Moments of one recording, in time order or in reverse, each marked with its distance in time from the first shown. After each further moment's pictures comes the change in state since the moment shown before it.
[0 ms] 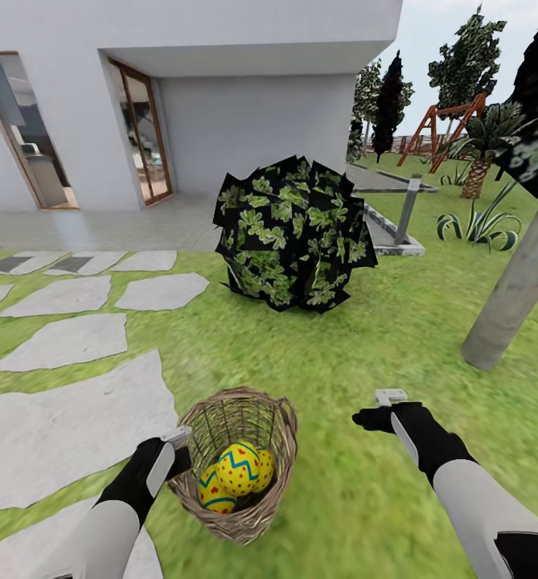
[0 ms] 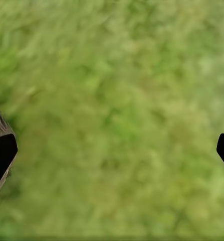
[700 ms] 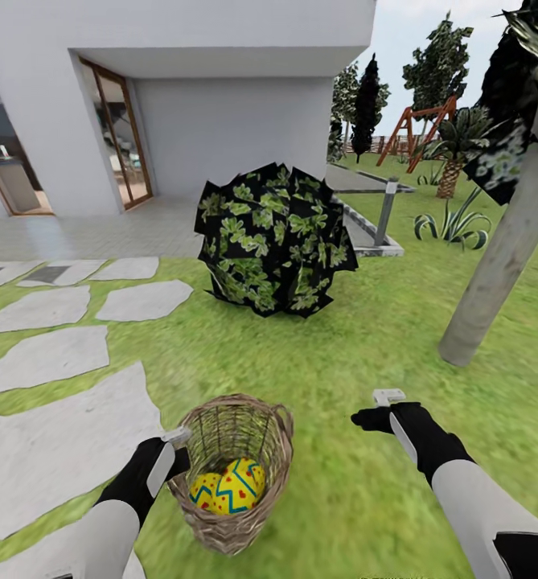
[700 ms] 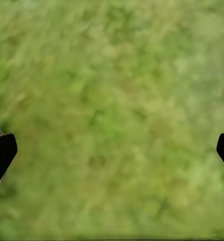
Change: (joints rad) left arm -0.001 0.000 0.000 0.001 -0.028 0.006 0.002; right arm 0.001 0.005 0.002 -0.001 0.002 0.000 0.002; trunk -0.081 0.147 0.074
